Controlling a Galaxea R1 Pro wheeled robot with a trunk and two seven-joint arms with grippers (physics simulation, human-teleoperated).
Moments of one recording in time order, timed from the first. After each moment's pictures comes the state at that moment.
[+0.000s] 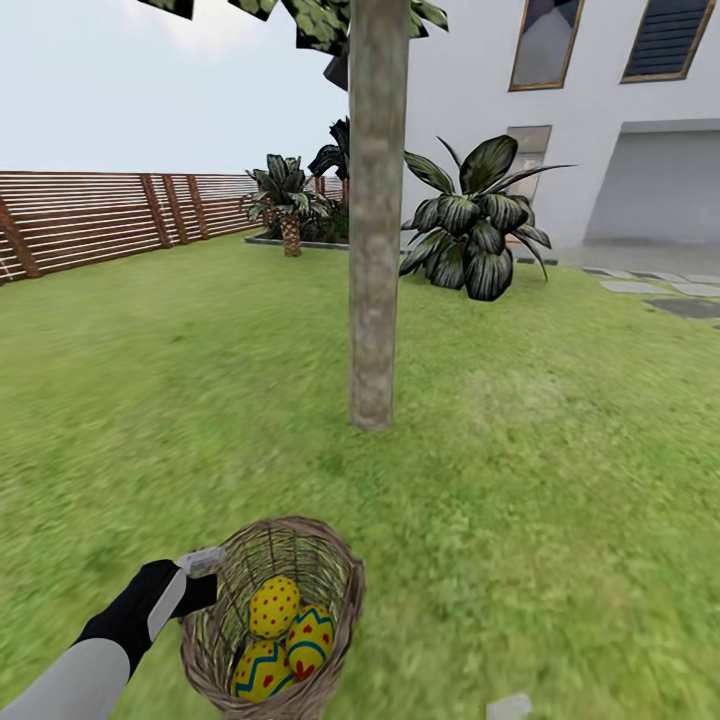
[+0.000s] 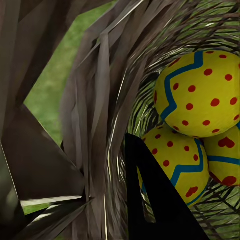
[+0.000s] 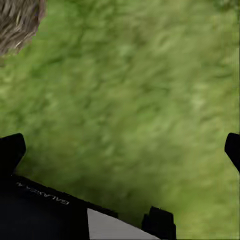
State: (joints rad) left arm -0.63 0.13 0.08 -0.52 0.23 0.63 0.09; right arm -0.29 -0.07 0.03 -0.35 0.08 0.00 0.37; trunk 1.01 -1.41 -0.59
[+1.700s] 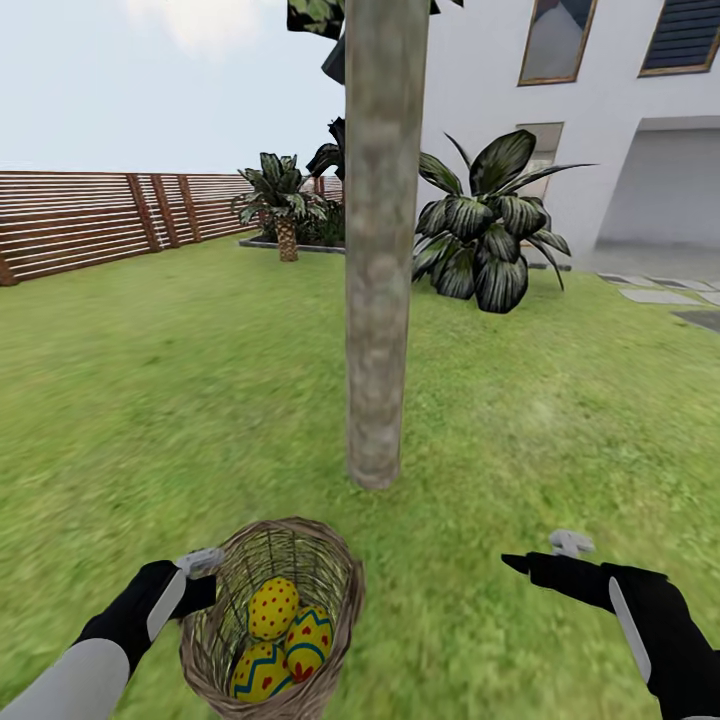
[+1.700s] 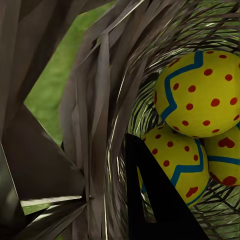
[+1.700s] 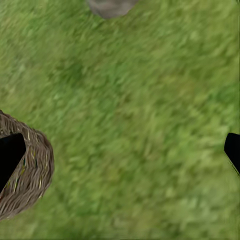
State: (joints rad) left arm -0.63 0.14 0.08 -0.52 0.22 0.63 0.09; right arm -0.40 -0.20 -0.30 -1.08 0.02 0.74 0.58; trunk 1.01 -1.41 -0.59
